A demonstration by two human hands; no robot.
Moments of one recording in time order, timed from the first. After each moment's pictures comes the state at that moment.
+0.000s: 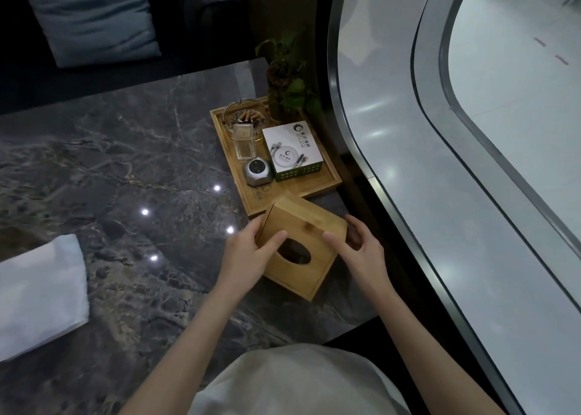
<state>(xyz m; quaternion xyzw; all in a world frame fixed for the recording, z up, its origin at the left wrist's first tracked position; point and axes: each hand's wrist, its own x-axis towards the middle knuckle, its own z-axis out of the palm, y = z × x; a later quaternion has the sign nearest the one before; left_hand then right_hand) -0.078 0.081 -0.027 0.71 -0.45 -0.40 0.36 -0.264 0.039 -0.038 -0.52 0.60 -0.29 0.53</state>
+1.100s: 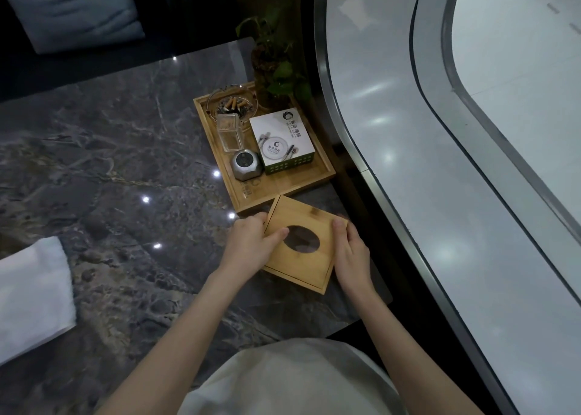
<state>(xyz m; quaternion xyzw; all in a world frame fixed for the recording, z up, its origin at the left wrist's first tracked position) -0.091 0.045 -0.036 0.75 -0.53 -0.34 0.18 -0.260 0.035 -0.062 -0.46 0.65 -0.29 0.53</state>
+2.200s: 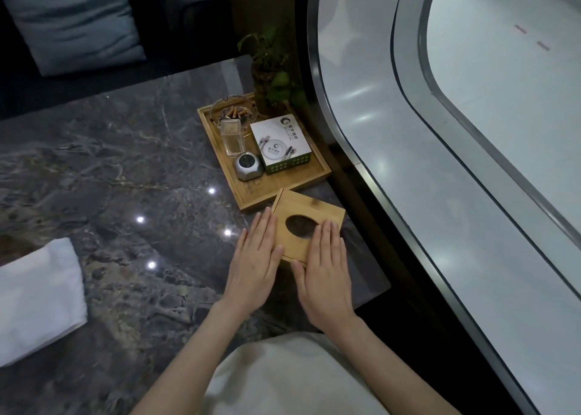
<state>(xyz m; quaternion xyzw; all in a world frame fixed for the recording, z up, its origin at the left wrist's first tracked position) -0.094 0.106 -0.073 0.68 -0.67 -0.24 0.17 -0.230 0.102 -0.066 -0.77 0.62 -0.05 0.12</state>
